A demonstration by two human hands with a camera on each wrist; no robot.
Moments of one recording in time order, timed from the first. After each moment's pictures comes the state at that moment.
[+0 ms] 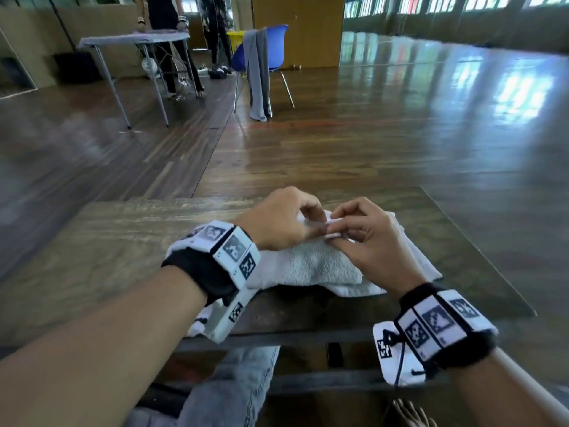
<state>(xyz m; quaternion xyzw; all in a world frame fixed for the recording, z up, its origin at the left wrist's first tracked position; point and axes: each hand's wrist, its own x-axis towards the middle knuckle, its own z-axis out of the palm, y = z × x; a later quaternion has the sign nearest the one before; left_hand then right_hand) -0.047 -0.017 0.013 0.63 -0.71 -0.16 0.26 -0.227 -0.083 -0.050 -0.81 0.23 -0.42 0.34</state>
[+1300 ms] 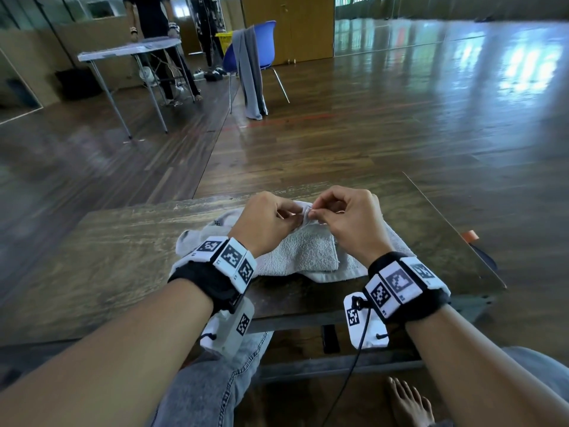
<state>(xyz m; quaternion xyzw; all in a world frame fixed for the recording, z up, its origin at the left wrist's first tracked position) -0.090 -0.020 -0.012 0.69 -0.62 -0.12 0.35 -0.246 -0.096 -0.040 -0.74 0.28 -0.47 0.39</state>
